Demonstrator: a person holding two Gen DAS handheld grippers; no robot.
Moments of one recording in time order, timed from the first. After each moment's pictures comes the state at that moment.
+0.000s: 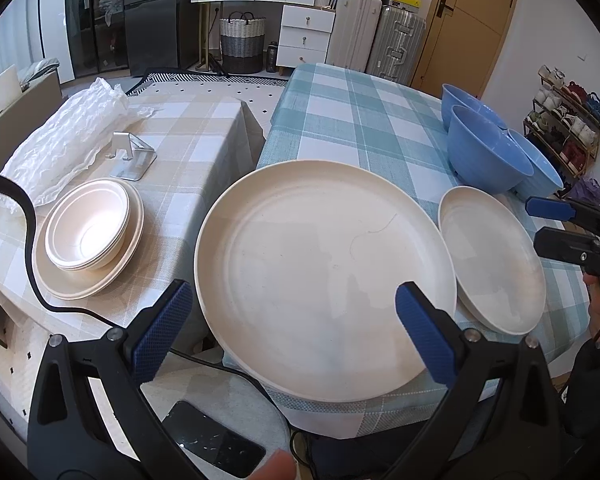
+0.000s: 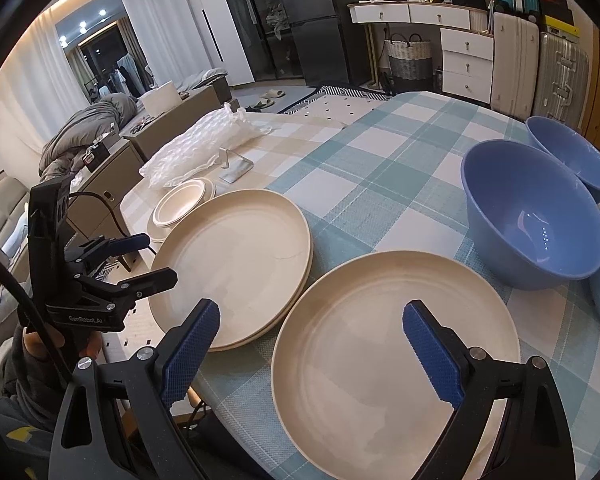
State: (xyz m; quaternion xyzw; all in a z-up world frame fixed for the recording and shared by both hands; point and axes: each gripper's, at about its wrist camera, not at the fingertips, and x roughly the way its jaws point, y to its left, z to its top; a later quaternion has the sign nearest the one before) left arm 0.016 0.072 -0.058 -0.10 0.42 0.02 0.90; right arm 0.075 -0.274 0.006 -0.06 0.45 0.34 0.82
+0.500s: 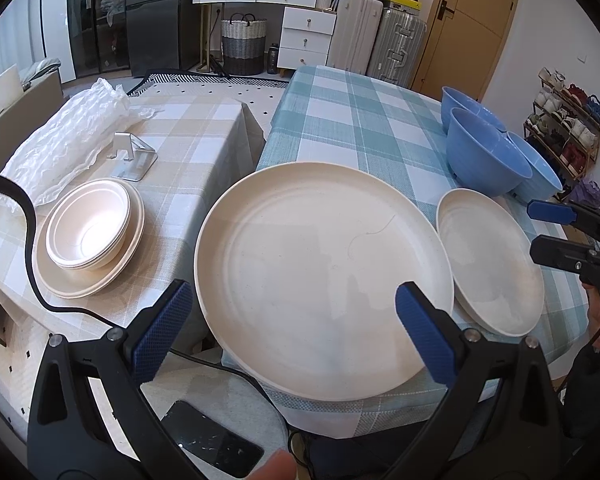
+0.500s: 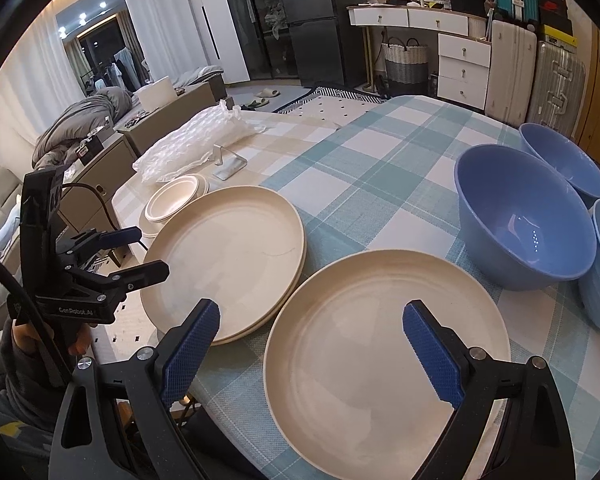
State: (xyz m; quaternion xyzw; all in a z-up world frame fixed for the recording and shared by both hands) left arm 0.015 0.072 -0.058 -0.10 0.42 0.02 0.90; right arm 0.070 -0.274 0.006 -0.08 0.44 0.33 0.83
